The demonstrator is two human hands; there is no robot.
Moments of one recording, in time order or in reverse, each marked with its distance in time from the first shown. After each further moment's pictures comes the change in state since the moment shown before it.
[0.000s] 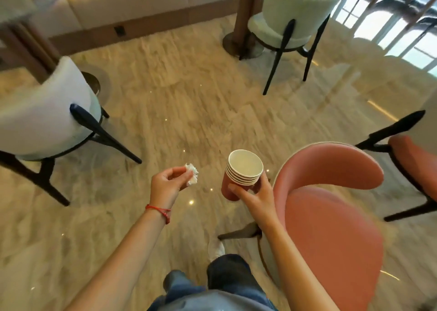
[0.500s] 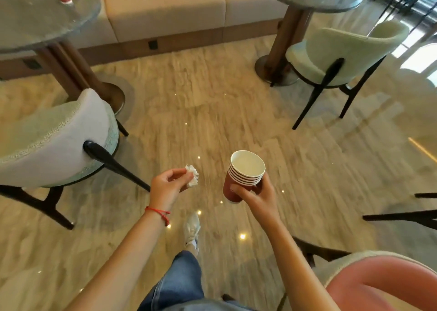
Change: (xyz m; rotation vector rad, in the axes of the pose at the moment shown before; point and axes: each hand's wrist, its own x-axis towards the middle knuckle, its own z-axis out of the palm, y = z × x) left_hand 0.220 0.097 0.019 0.002 0.149 0.035; right_hand 0.261 -0.042 0.077 0.008 -0.119 0.004
